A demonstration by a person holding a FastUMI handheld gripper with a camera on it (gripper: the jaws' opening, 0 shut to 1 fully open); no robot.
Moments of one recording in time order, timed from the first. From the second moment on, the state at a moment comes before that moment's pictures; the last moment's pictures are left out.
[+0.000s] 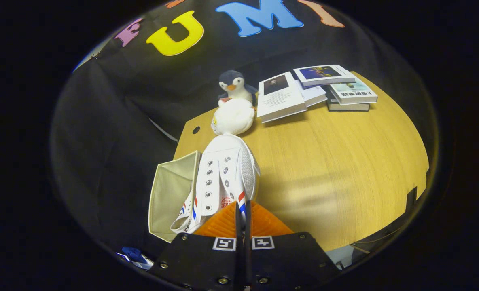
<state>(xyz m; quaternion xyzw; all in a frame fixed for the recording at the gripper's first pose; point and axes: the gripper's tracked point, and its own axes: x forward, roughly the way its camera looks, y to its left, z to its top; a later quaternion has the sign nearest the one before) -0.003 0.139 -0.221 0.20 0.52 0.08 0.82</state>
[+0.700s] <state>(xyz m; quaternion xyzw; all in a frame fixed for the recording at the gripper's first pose) 0.007 0.253 -0.231 0.20 0.53 0.12 0.81</state>
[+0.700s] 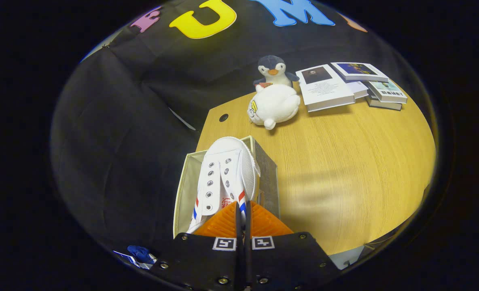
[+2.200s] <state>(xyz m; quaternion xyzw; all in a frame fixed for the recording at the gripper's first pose) 0.027 0.070 -0.076 0.06 0.27 0.07 0.96</state>
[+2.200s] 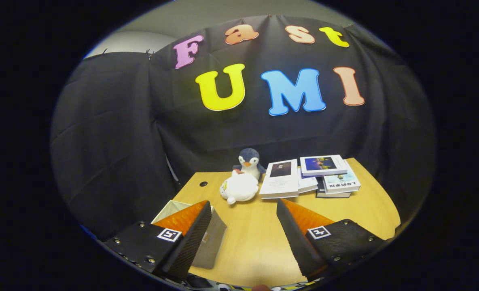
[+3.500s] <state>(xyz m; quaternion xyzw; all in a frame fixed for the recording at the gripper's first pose) 0.031 -0.058 0.009 0.00 0.11 0.01 0.99</state>
